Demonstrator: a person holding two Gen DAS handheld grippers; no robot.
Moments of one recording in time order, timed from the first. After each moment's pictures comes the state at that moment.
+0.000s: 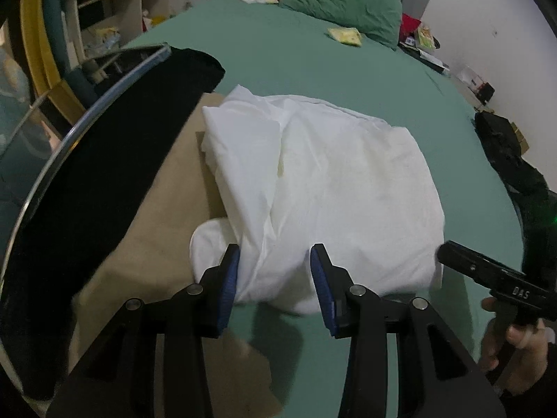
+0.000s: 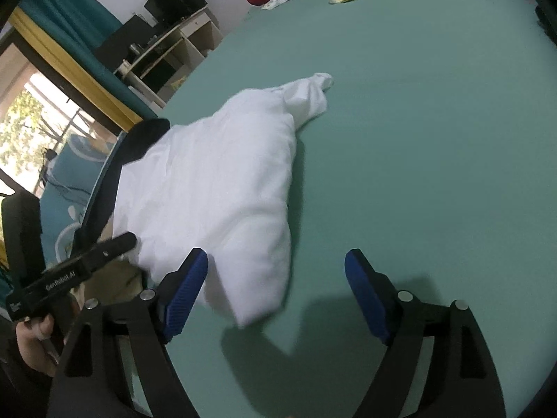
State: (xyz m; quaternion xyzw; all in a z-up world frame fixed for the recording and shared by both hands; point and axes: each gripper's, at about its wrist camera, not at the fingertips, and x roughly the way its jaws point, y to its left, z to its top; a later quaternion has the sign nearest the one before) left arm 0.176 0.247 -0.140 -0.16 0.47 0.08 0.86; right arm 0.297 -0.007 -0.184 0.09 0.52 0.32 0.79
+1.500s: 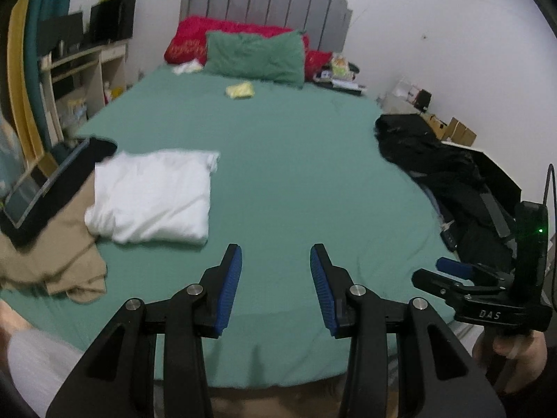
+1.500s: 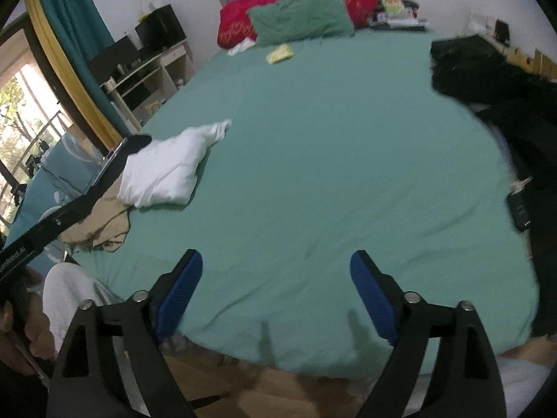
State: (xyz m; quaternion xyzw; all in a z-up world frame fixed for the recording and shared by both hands) left arm 0.064 -0.019 -0.006 -0.10 0.35 0.02 0.93; right arm 0.169 -0.228 -0.067 0.04 0.44 0.24 0.86
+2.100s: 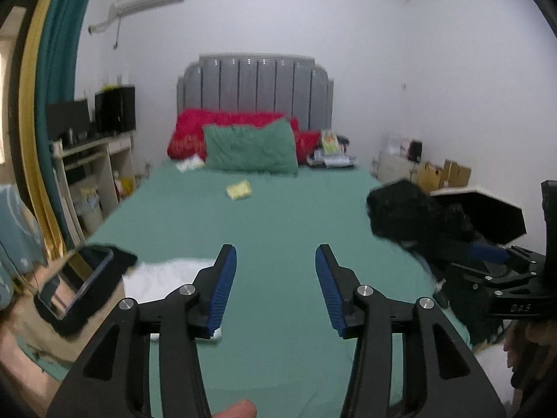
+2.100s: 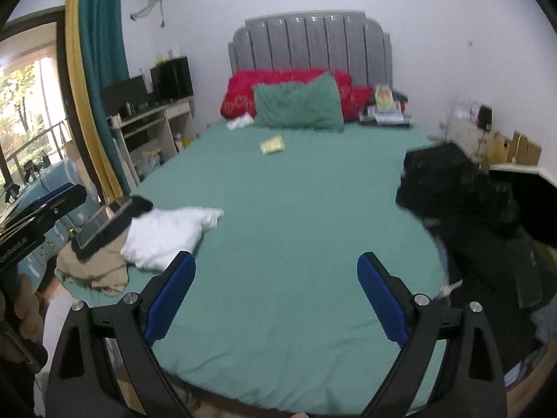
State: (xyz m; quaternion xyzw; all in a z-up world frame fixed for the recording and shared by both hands) left arm 0.039 -0.055 0.119 -0.03 0.19 0.05 0.98; right arm 0.149 -0.250 0.071 -0.02 0.29 0.22 0.93
